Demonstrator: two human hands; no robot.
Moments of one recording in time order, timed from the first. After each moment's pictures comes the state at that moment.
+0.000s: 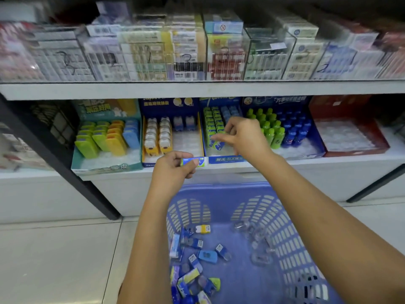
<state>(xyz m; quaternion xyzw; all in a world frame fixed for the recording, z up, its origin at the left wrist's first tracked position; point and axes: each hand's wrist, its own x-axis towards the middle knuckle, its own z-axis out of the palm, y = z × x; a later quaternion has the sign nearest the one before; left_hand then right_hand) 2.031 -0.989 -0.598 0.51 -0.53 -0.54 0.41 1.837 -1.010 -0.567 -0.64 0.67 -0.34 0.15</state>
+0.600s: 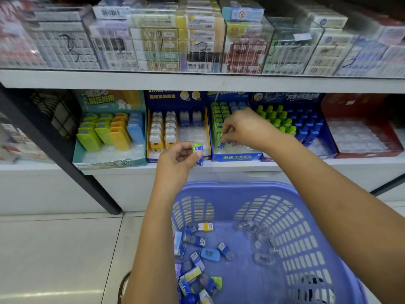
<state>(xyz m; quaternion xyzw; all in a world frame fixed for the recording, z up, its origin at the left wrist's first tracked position) 2.033 -0.999 -0.605 0.48 -0.53 -0.52 0.46 1.850 -1.028 -0.536 -0.72 0.66 -0.09 0.17</state>
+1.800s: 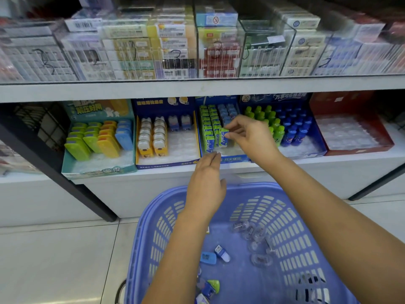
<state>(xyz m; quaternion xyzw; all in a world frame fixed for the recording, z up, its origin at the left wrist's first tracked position) 1.964 -0.969 -0.624 0.49 -0.81 -0.22 0.22 1.809 -1.009 -0.583 -0.65 0.63 -0.40 0.15</state>
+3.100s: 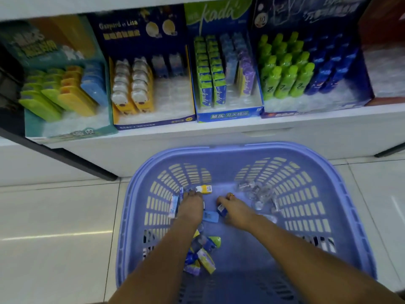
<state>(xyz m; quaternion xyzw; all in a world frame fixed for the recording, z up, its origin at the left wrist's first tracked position) 2.006 -0.932 -0.841 0.59 -0.74 -0.27 -0.19 1.848 -0.883 -0.865 -0.67 0.63 0.05 0.39</state>
